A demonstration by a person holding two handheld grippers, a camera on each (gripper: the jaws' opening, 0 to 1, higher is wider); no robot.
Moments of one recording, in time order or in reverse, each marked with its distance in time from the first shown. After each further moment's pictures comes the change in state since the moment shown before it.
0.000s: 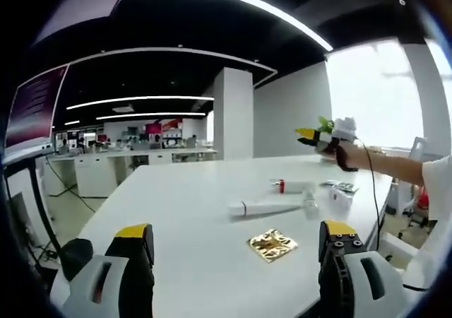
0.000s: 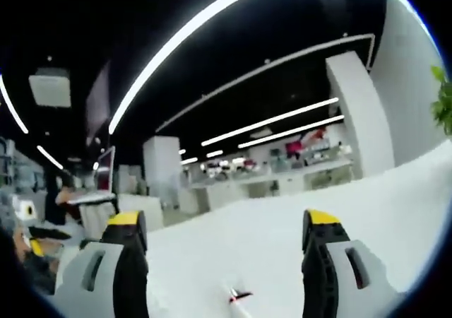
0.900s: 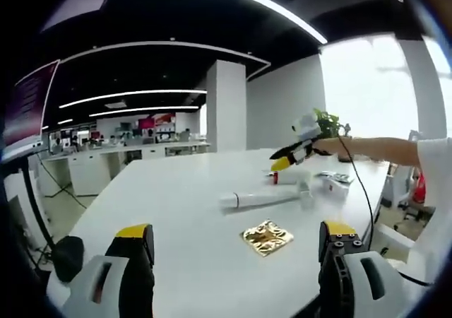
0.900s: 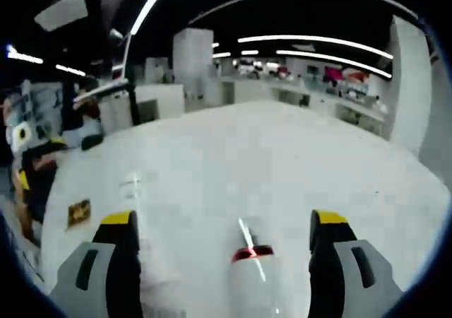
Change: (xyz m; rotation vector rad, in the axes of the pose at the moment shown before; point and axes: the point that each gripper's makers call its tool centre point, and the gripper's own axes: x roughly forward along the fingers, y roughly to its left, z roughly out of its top) left arm 0.010 -0.009 -0.014 0.016 0.049 -0.037; right arm 0.031 0.025 -0.155 -0.206 0.778 0.211
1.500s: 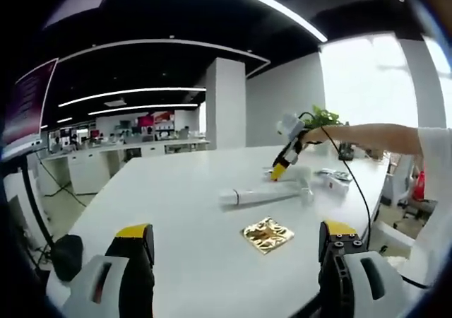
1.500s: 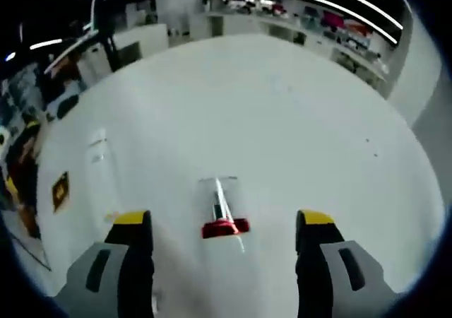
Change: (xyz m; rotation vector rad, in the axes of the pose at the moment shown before) left arm 0.001 0.001 -0.004 0.002 0.021 -0.005; right arm -0.001 -0.004 -0.048 0.041 0.383 -0.062
